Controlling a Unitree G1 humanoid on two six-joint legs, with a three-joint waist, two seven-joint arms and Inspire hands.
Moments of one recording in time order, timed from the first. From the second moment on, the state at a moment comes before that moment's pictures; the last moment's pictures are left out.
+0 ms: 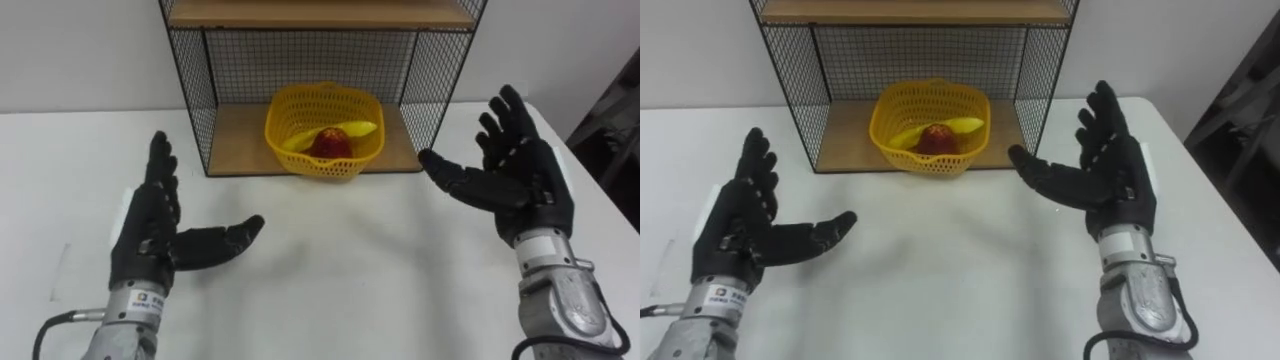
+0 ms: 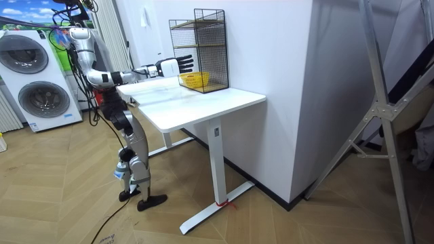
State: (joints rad) left arm 0.33 0.25 -0.05 -0.19 -0.19 -0.10 0.18; right arm 0.13 -0.28 -0.09 -0.06 0.46 -0.12 -0.09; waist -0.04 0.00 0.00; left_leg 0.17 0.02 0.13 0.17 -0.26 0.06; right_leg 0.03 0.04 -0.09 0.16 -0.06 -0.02
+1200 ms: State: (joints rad) left arm 0.43 0.54 1.03 0.31 -0.77 -0.20 0.90; right arm 0.37 -0.54 -1.02 0.15 0.61 -0.17 -0.87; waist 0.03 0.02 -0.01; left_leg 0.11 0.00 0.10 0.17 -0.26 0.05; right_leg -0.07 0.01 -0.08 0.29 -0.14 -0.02
